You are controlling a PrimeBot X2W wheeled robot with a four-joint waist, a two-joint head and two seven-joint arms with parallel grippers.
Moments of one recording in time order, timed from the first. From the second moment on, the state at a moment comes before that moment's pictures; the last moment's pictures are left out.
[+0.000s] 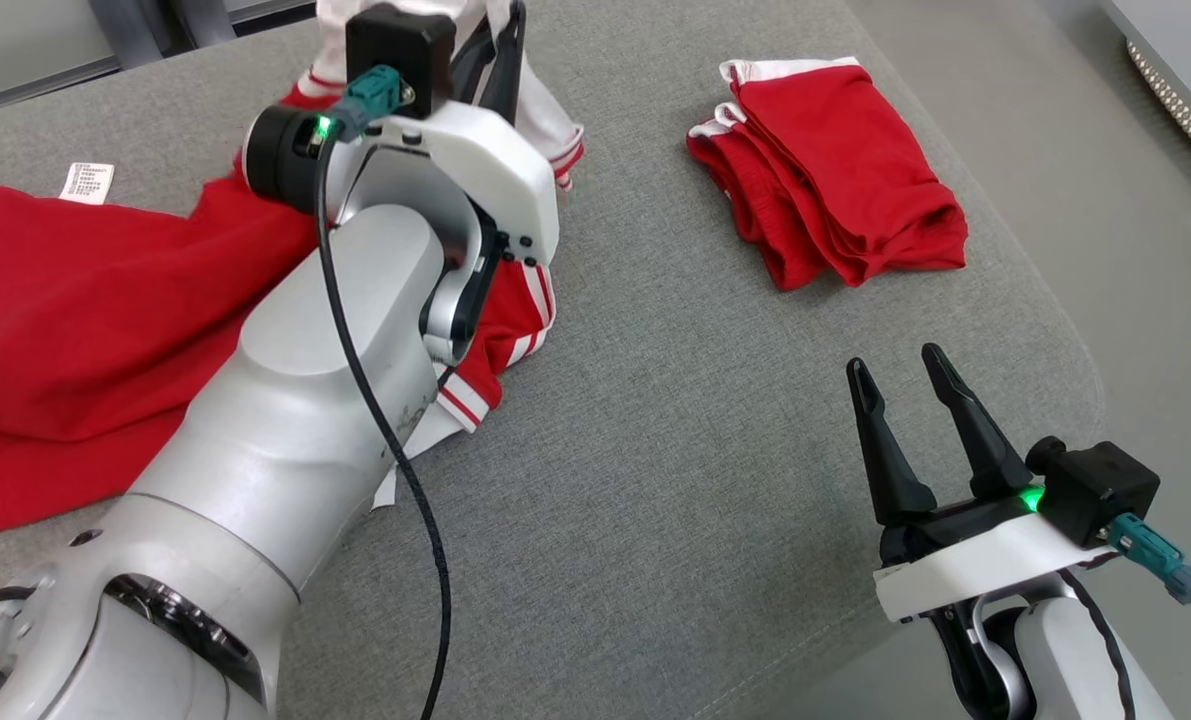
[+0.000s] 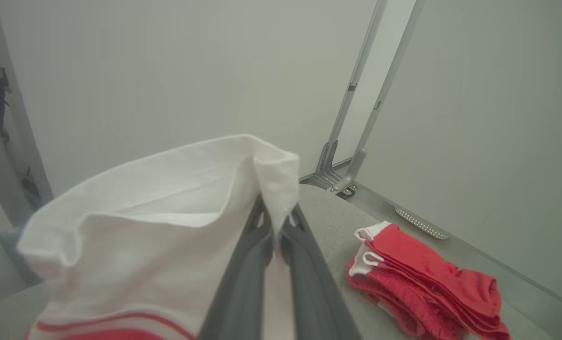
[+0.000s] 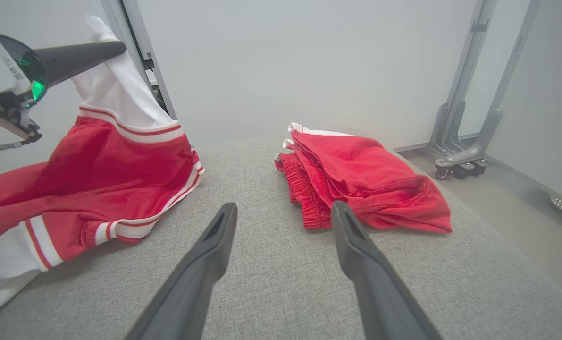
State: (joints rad) left arm -1.14 0.05 -0.93 0.90 -0.89 0.15 -0.24; right arm -0.23 -0.05 0.19 0.18 0.32 0.13 -0.23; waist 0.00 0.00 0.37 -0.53
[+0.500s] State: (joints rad) left arm -1.08 0.05 -0.99 0.97 -1.00 0.14 -0.25; right arm -0.24 -0.05 0.15 0.19 0.30 0.13 -0.24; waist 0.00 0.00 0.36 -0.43
